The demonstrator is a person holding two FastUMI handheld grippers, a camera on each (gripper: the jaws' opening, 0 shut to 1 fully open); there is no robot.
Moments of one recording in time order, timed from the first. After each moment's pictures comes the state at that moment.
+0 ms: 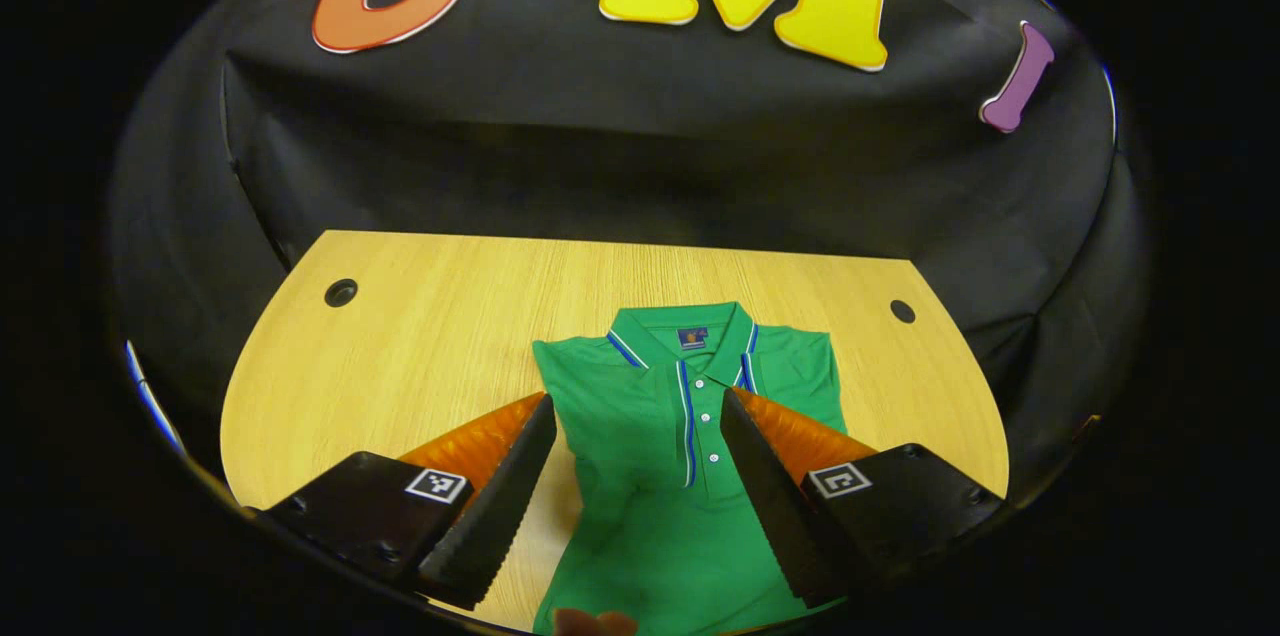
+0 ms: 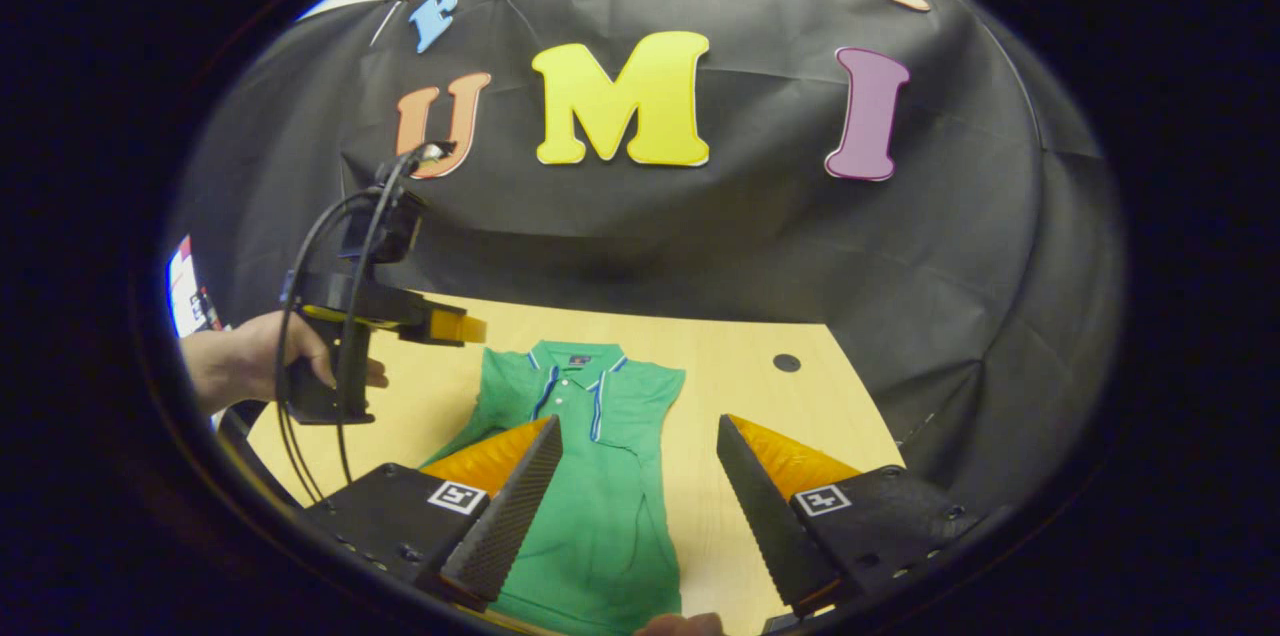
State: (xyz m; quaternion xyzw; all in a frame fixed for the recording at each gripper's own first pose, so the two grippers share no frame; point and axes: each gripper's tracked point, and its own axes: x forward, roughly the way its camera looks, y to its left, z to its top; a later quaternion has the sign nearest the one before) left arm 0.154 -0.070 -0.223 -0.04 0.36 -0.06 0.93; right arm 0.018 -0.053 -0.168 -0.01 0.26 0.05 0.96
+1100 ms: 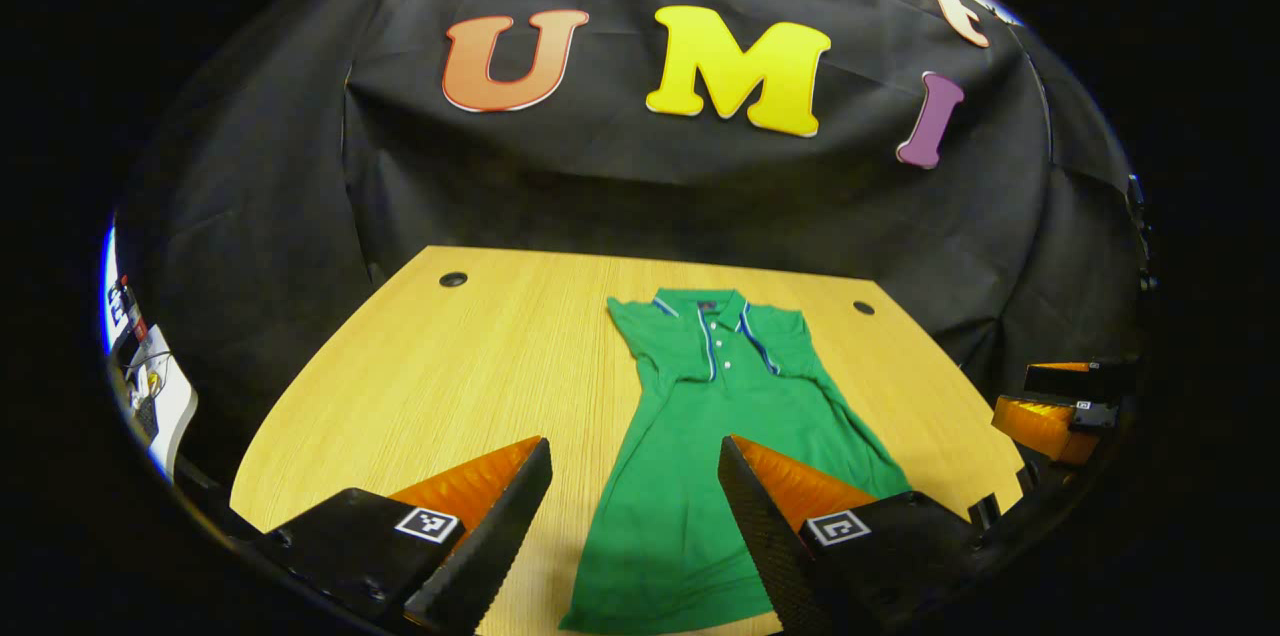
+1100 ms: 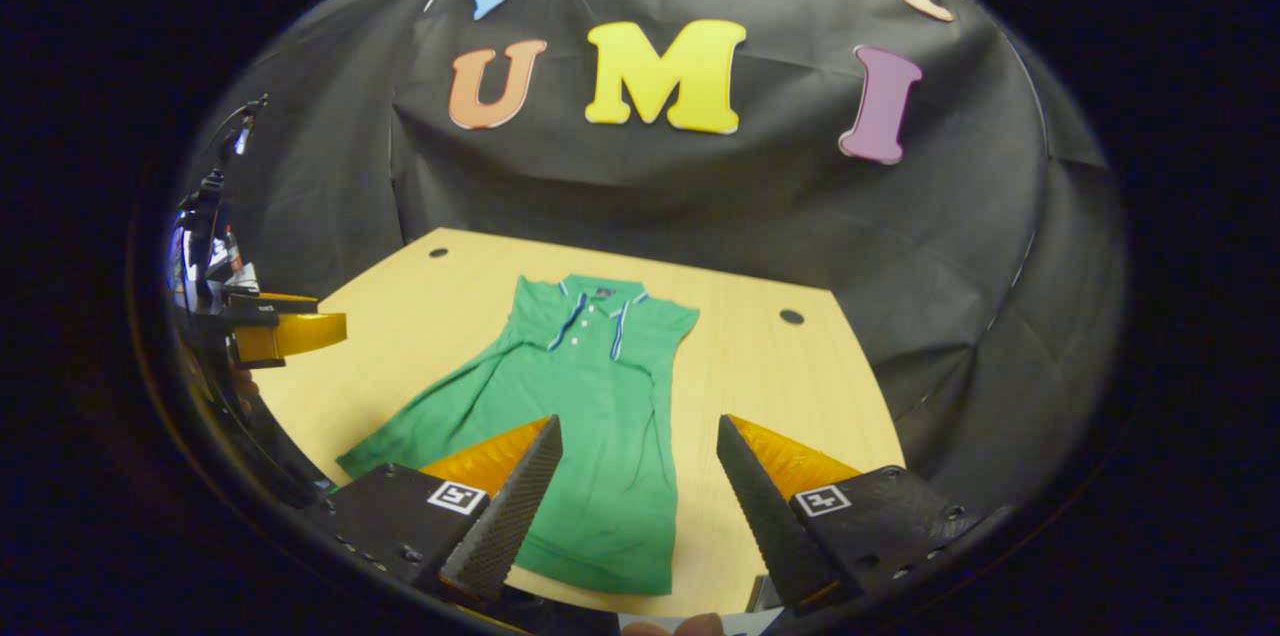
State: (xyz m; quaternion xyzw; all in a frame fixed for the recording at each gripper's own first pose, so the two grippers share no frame) left arm -0.097 0.002 -0.230 -0.02 0.33 -0.06 0.94; right arm -0.102 -0.057 -0.234 -0.05 0.33 0.08 0.94
